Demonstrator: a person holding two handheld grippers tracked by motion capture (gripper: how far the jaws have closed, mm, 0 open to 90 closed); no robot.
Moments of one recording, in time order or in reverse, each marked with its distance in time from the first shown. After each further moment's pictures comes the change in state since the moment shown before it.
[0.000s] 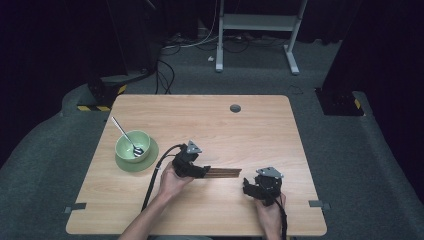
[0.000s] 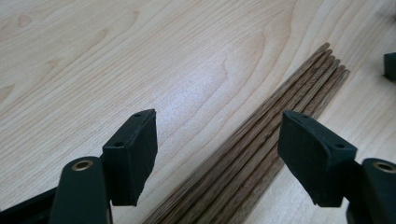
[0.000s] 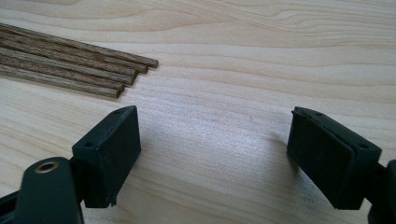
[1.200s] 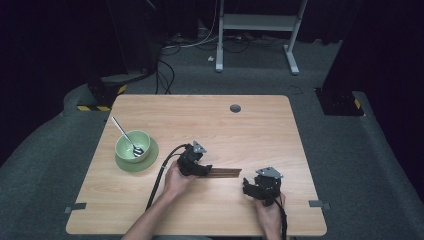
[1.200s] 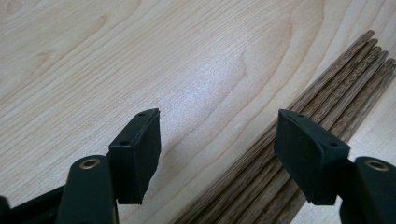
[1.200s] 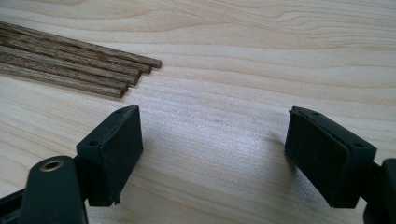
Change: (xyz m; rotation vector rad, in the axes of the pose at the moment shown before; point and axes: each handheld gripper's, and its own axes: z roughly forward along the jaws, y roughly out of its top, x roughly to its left) left arm 0.001 0.001 0.023 0.040 0.037 -0.009; right arm 0.001 0.000 0.000 -0.002 0.005 -0.006
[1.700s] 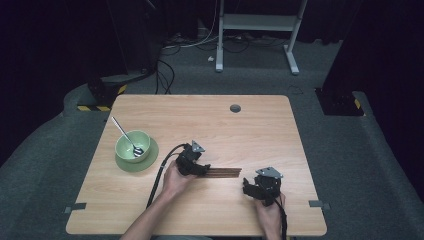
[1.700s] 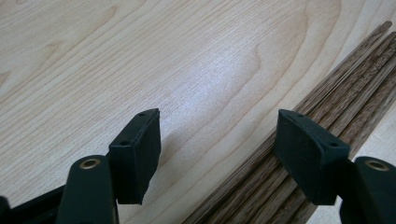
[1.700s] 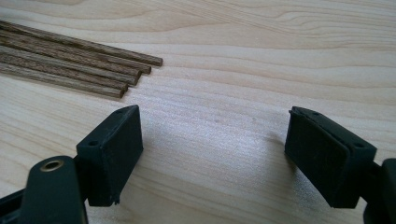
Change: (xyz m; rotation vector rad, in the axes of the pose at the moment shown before) left arm 0.006 -0.003 0.001 0.012 0.015 -0.007; right arm 0.000 0.000 0.000 0.000 0.000 0.000
